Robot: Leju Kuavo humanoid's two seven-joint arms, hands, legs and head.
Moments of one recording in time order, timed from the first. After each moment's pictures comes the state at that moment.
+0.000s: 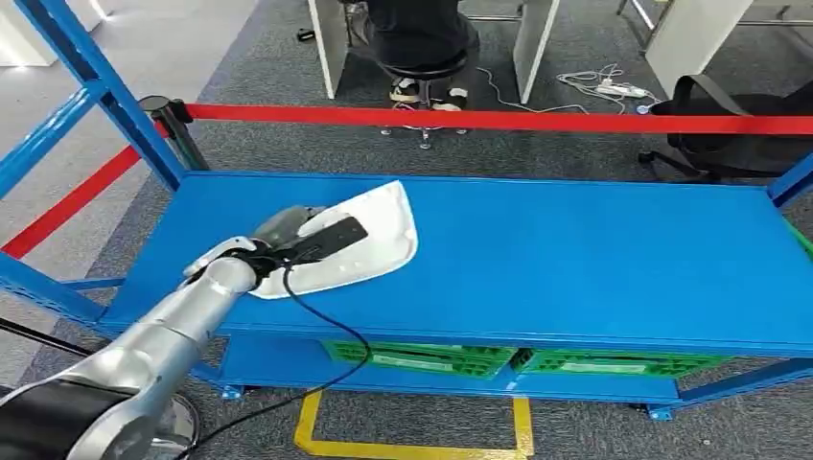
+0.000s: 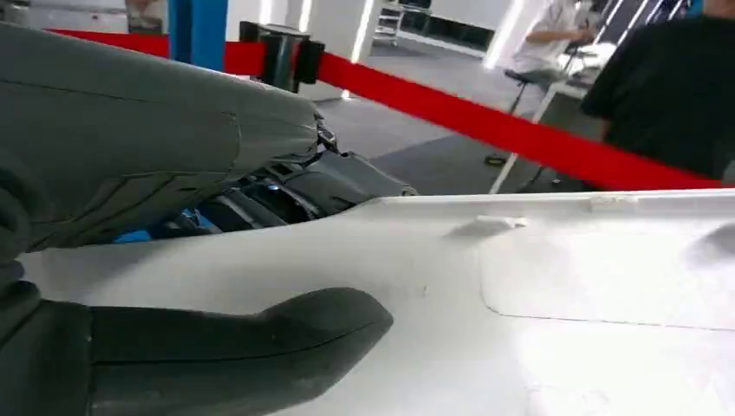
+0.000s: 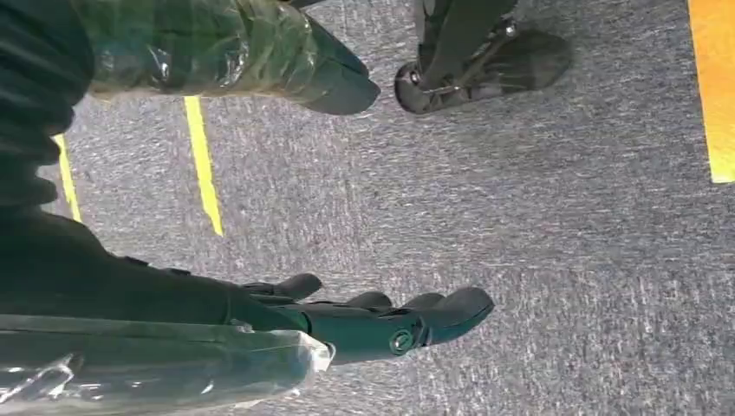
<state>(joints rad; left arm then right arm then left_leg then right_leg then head) -0.71 -0.14 -0.29 -0.71 -0.70 -0.04 -0.10 -0.05 0.16 -1.10 -0.24 1.17 -0.33 -0.12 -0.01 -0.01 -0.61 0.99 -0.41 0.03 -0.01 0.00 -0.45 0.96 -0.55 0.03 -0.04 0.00</state>
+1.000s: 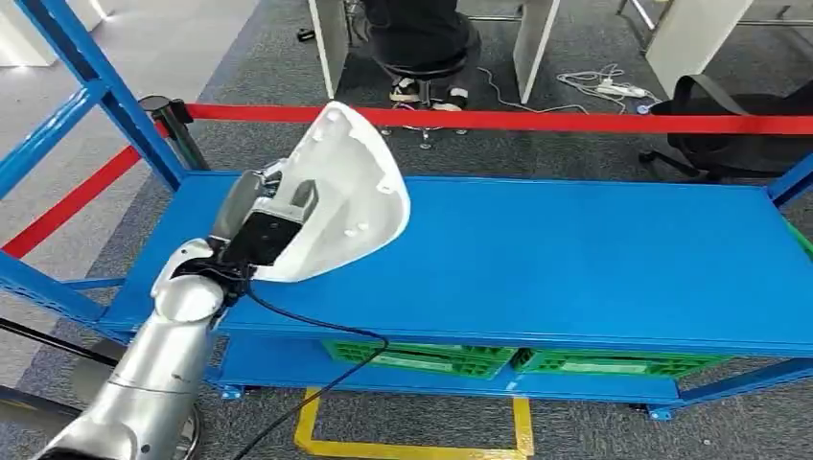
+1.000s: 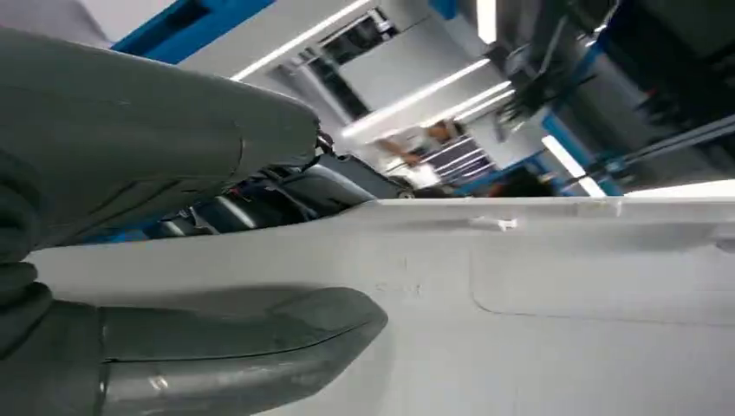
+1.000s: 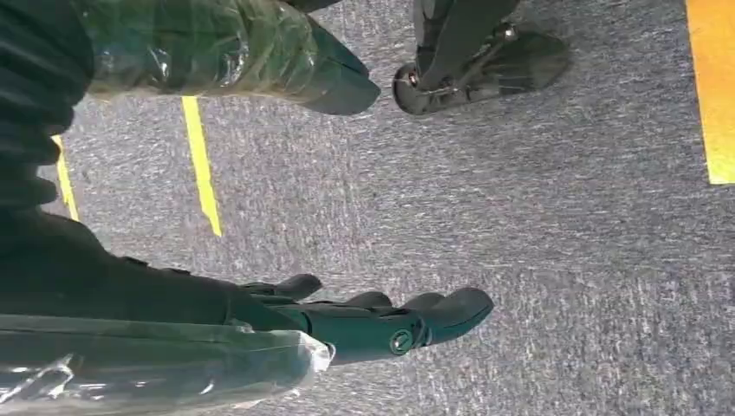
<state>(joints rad) -0.43 -0.17 -0.31 -1.43 -0.38 0.01 -0.26 -0.05 0.17 -1.13 -0.24 1.19 -0.34 -0.14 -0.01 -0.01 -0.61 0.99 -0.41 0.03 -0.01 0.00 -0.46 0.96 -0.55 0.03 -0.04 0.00</state>
